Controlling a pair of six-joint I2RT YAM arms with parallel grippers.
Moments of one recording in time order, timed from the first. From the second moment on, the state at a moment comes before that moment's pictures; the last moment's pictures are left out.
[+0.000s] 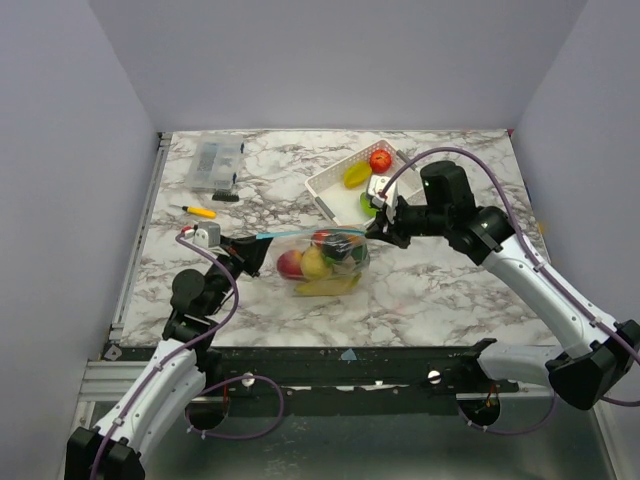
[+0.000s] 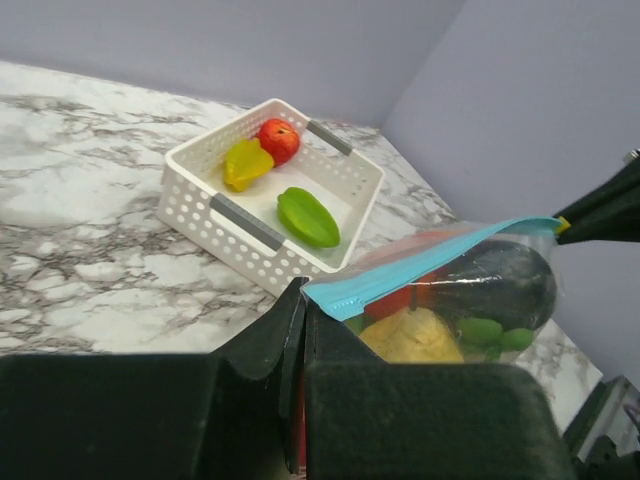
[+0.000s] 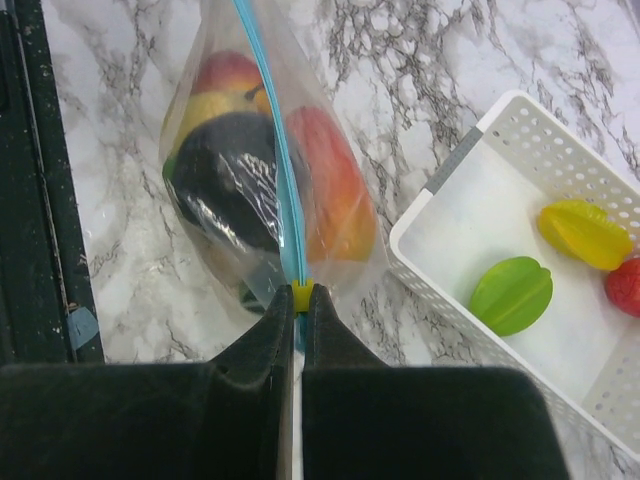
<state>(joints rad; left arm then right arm) -0.34 0.56 0.20 0.53 0.22 -0.54 0.58 1.22 1.24 -0.63 -0.53 -0.55</state>
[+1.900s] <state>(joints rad) -0.28 0.91 0.74 -0.42 -0.40 -0.78 0.55 0.99 1.11 -0.44 -0.02 0.06</state>
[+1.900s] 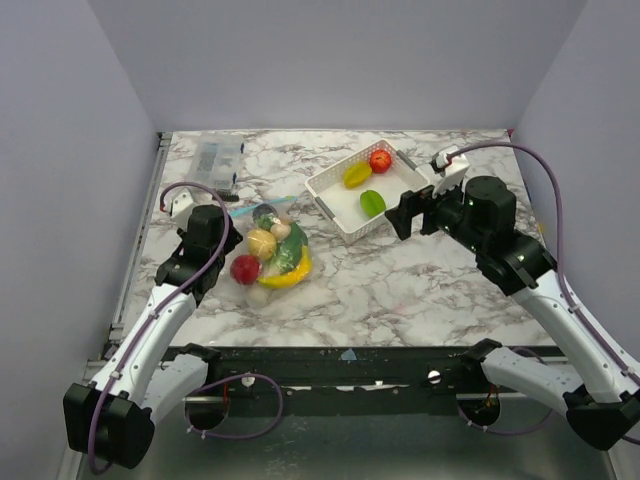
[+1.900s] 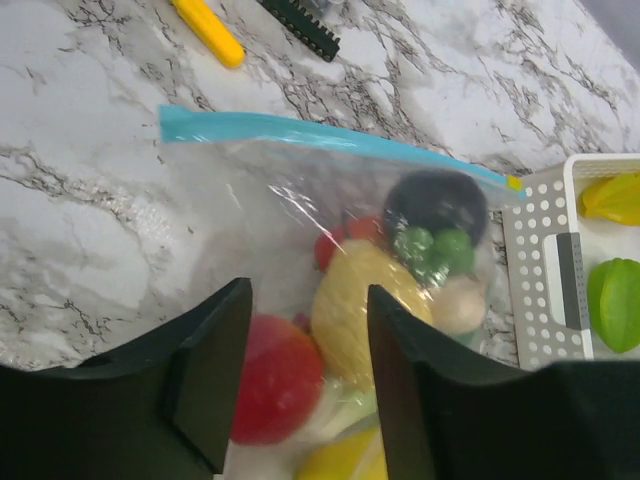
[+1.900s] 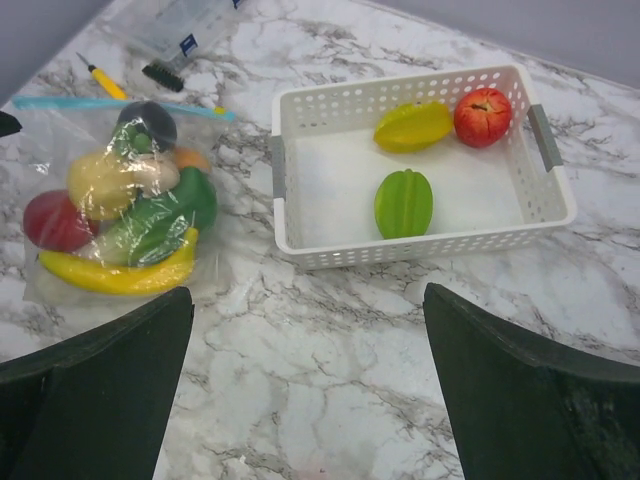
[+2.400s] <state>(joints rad) -0.28 0.78 0.81 -0.40 -0.36 -0.58 0.55 0.83 1.11 -0.46 0.13 0.11</state>
